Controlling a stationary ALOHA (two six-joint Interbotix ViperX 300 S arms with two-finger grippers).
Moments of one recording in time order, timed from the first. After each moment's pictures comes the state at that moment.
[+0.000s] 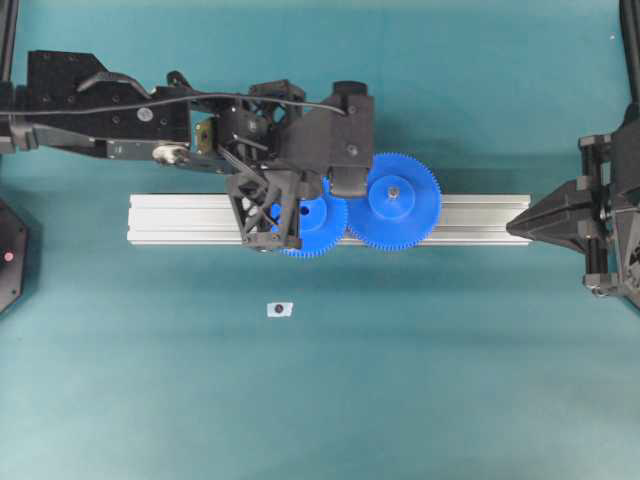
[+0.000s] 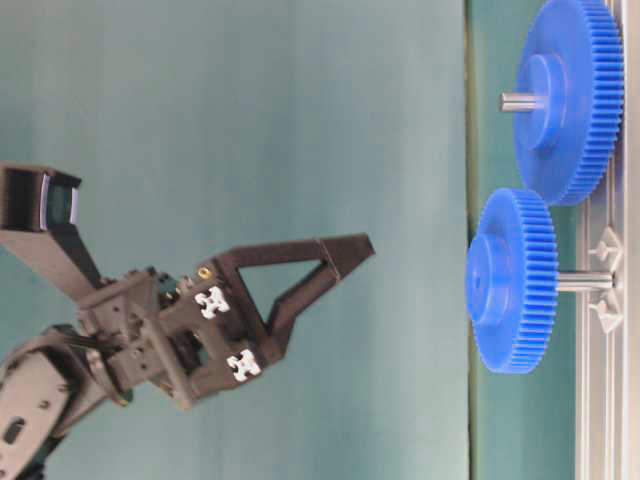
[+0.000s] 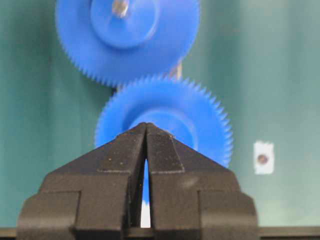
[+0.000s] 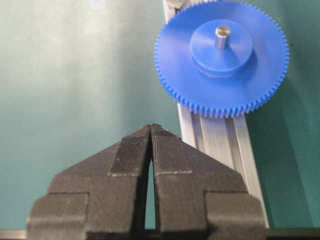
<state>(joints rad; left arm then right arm) 0.09 0.01 0.26 0.02 0.57 0.13 -0.03 -0.87 1.19 0.04 0.26 0.10</state>
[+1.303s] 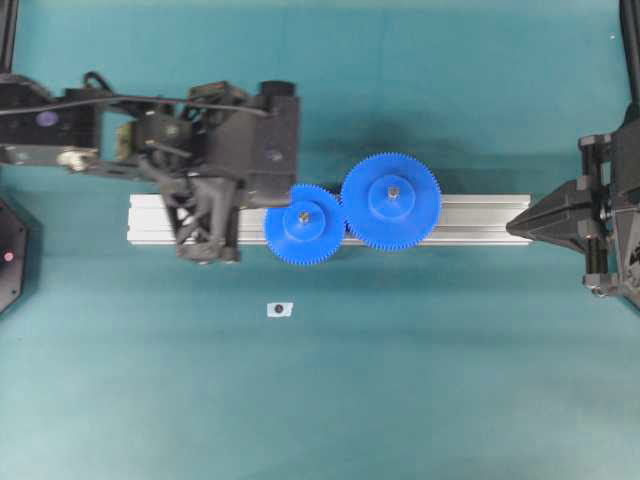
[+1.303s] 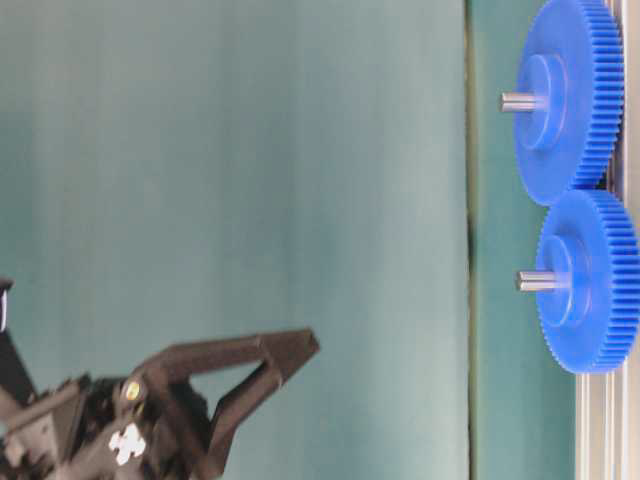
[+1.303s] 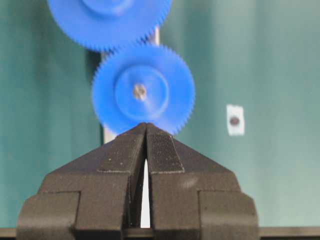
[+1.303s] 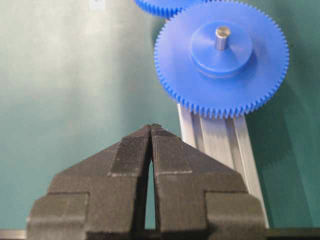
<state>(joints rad) 0.05 -0.22 0.39 0.02 0.58 0.12 -0.03 -0.87 1.19 0.04 0.26 0.10</state>
